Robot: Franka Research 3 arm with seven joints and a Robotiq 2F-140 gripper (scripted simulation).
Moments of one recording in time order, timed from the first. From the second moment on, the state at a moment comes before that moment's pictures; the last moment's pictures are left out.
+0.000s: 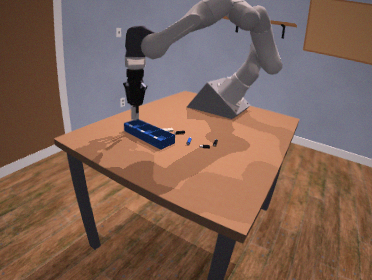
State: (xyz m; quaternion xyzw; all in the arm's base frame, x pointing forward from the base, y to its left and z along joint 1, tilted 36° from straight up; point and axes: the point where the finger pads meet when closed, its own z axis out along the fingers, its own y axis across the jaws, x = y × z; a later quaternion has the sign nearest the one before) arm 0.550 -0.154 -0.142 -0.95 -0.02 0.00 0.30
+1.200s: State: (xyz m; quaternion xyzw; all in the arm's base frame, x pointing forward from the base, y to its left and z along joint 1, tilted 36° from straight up) arm 0.555 -0.094 -0.086 -0.95 -0.04 0.00 0.31
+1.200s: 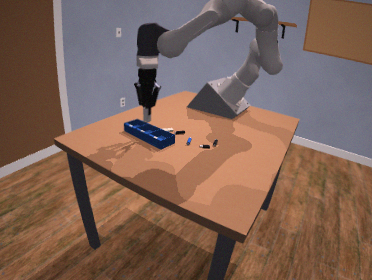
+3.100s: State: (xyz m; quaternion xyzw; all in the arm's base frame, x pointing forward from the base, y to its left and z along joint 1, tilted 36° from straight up) arm 0.554 -0.063 -0.127 -0.95 -0.02 0.00 0.31
